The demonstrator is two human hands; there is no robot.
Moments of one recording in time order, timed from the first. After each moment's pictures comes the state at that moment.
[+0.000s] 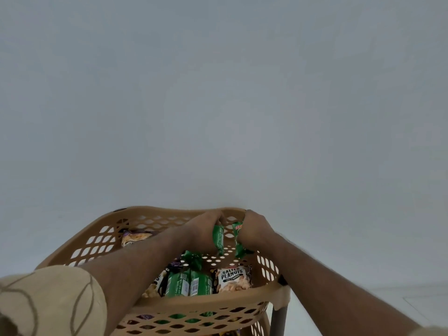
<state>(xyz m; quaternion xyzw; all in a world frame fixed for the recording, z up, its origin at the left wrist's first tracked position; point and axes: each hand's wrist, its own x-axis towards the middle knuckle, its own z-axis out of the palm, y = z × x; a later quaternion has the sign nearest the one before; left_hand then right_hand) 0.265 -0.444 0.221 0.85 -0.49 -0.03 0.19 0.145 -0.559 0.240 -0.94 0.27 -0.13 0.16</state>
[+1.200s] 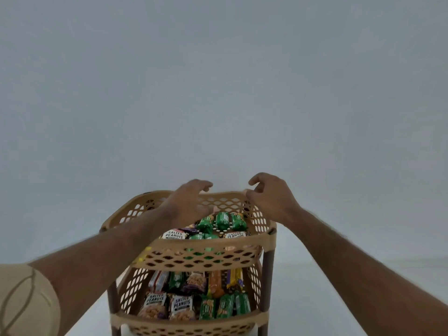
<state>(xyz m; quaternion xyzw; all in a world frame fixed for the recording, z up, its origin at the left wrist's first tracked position) 0.175 -0.321 0.271 0.83 -0.47 0.11 0.29 0.028 -0.507 0.290 -0.88 0.15 -0.34 0.30</state>
